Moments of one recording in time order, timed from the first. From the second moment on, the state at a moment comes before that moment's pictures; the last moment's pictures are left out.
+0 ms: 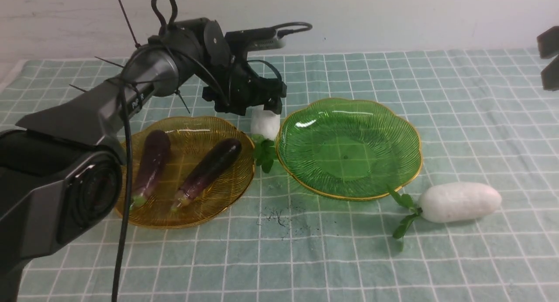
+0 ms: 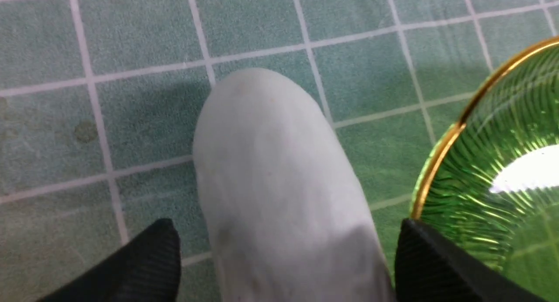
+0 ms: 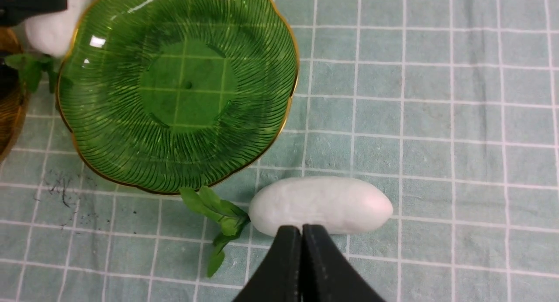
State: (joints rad) right arm 0.05 1.36 -1.45 0.16 1.22 -0.06; left arm -0.29 2.44 -2.18 -0.24 0.80 -0.01
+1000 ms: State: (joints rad) right arm 0.04 1.50 -1.45 0.06 1.25 0.13; left arm -0.47 2.33 -2.39 -0.35 1.15 0.16
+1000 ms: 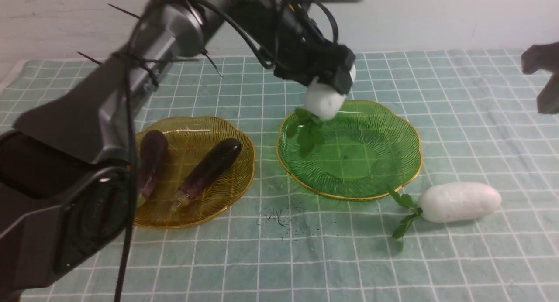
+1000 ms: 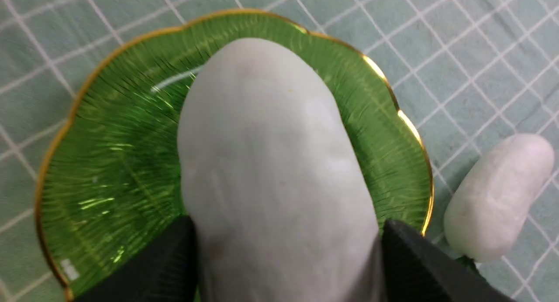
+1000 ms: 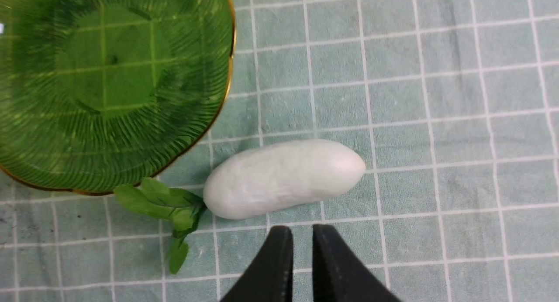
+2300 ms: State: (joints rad) right arm -0.09 2.05 -1.45 0.32 1.21 0.46; left arm -0.52 2.09 -2.39 0.08 1.25 0.04
